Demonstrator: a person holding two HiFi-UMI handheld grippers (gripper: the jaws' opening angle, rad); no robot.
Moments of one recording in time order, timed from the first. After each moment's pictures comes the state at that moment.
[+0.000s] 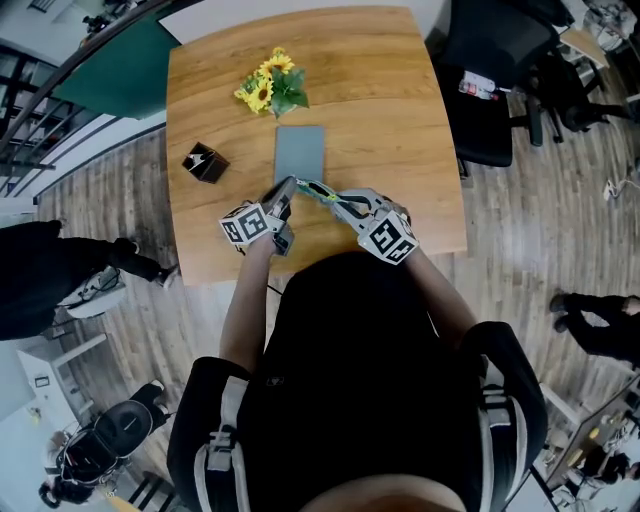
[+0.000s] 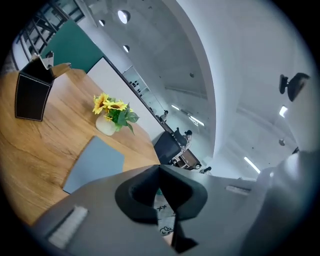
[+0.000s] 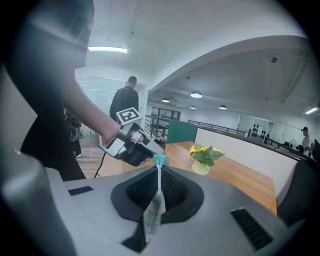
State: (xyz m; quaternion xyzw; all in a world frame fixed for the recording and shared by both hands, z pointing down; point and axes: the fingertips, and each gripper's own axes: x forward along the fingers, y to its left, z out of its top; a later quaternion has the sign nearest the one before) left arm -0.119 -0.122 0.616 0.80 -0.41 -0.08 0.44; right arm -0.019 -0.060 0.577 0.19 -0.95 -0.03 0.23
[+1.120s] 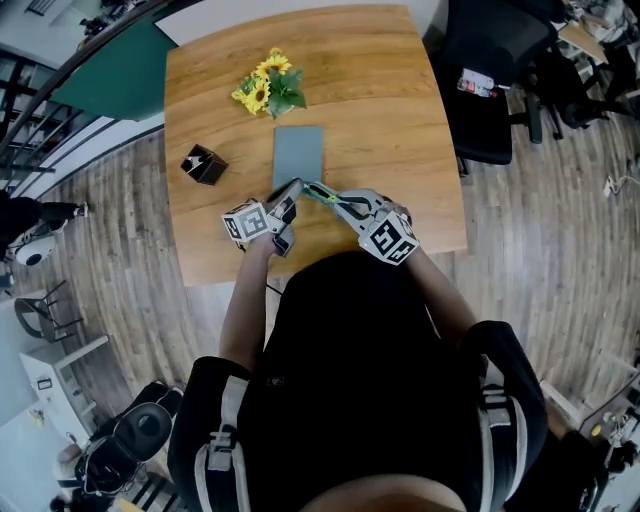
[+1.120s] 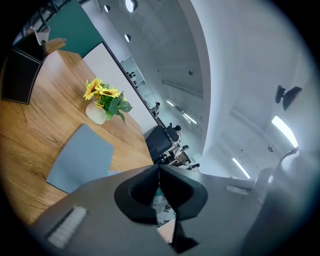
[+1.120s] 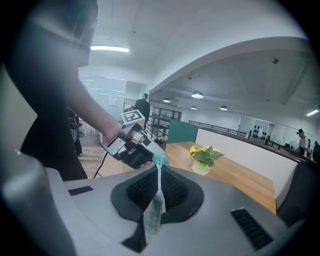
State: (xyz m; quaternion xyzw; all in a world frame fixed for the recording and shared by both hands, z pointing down) left arm -0.098 -0.120 0.617 0.81 -0.34 -0.09 0.47; right arm -0.018 -0.061 0.581 0.19 -0.95 -0.04 0.23
